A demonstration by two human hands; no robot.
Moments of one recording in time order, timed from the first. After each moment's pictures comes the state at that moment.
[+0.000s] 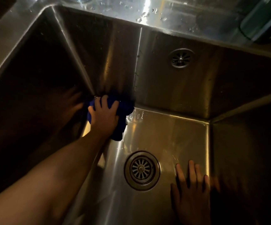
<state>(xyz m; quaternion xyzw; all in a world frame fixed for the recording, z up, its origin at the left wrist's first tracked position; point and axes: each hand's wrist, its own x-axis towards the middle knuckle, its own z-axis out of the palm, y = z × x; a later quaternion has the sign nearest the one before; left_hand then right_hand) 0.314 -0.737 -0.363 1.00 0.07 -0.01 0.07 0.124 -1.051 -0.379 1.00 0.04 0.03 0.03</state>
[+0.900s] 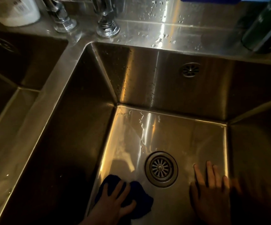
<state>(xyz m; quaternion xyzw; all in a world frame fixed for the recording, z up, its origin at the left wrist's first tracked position) 0.077 -0.720 -0.315 0.93 -0.28 -0.25 -0.03 0.127 -1.044 -0.367 1.00 0.03 0.07 -0.01</state>
